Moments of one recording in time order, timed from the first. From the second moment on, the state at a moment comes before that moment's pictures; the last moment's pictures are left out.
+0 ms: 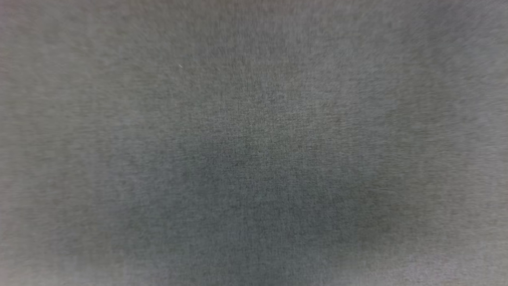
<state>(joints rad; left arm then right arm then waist) -2.31 0.40 -0.59 0.99 -0.50 -0.03 -0.26 -1.90 -0.25 0.30 1.01 0.27 0.13 -0.26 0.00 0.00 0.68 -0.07</state>
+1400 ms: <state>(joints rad) -0.77 0.77 -0.77 0.20 -0.96 0.03 0.23 -0.90 -0.73 0.87 0.34 0.95 0.13 0.05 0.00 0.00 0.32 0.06</state>
